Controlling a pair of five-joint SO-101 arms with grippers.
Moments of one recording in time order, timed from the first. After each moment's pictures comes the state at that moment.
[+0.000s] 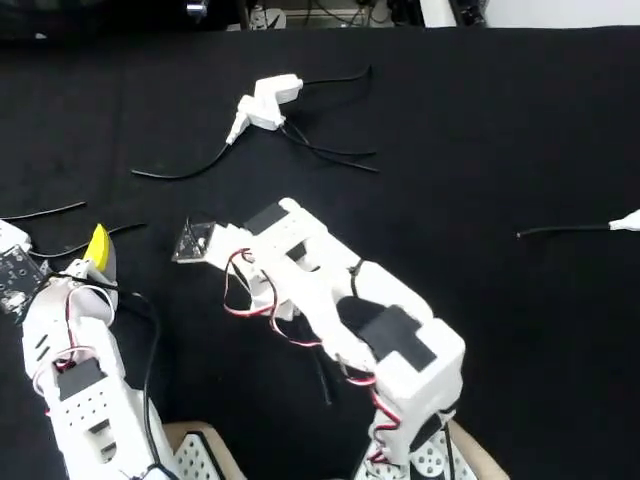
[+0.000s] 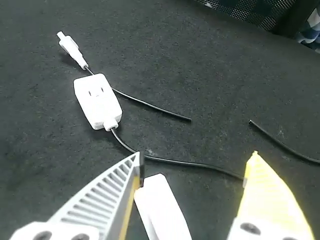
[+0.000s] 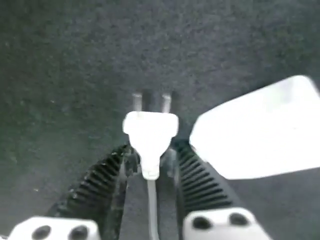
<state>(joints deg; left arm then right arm) -35.5 -72.2 96.7 9.2 8.7 -39.1 19.0 16.9 70.5 40.0</state>
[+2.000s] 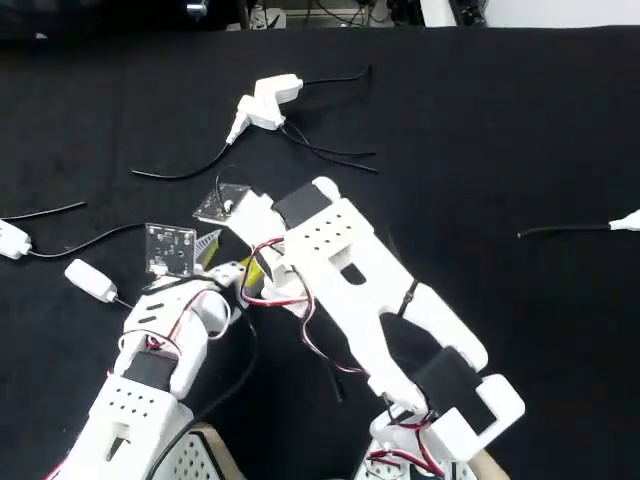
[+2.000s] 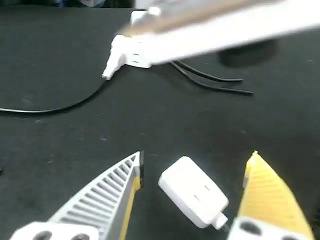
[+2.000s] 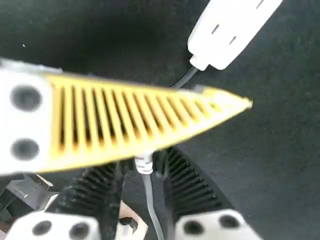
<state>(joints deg) 11.7 -72.2 96.7 7.2 8.7 -36.1 -2.2 15.7 89.2 24.2</state>
